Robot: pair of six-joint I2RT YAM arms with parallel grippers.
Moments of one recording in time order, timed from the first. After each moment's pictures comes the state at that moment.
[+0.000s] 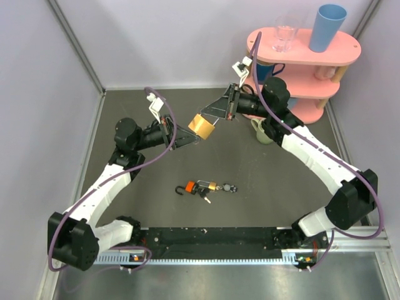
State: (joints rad) left arm -0.33 1.12 0.81 0.50 0.99 -0.90; right arm 0.54 1.46 1.35 0.22 -0.80 0.81
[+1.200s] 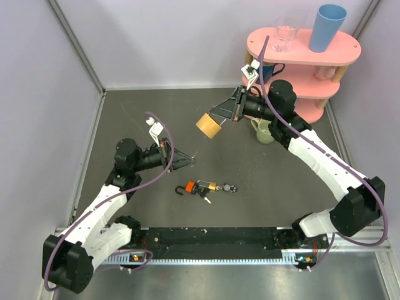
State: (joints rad) left arm -0.34 0.92 0.57 0.36 0.95 -0.80; right arm 0.51 1.40 1.30 0.11 -0.72 0.73
